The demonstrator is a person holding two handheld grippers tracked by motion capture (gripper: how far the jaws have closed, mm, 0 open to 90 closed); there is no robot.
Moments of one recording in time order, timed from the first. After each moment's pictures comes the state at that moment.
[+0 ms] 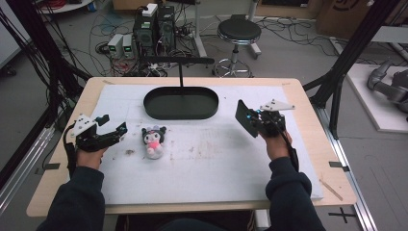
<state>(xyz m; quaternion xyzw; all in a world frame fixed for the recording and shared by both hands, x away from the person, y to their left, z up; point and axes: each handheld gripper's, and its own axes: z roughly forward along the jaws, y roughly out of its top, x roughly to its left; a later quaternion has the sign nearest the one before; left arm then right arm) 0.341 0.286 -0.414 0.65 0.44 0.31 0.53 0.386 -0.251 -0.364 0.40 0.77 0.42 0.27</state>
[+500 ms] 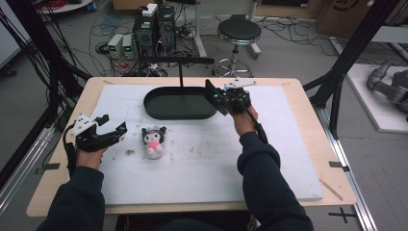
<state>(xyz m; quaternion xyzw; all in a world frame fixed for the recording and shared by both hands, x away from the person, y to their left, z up) 0.341 0.286 -0.413 0.65 0.44 0.31 0.54 0.450 -0.155 -0.344 0.34 0.78 0.45 0.28</state>
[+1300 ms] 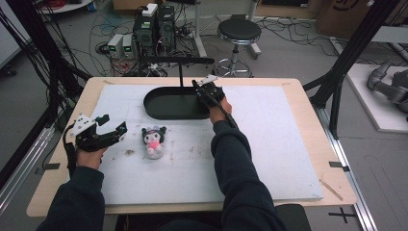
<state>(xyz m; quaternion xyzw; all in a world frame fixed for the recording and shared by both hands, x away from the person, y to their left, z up) 0.341 0.287 -0.414 0.65 0.44 0.31 0.54 0.517 -0.086 -0.393 0.36 0.80 0.34 0.33</state>
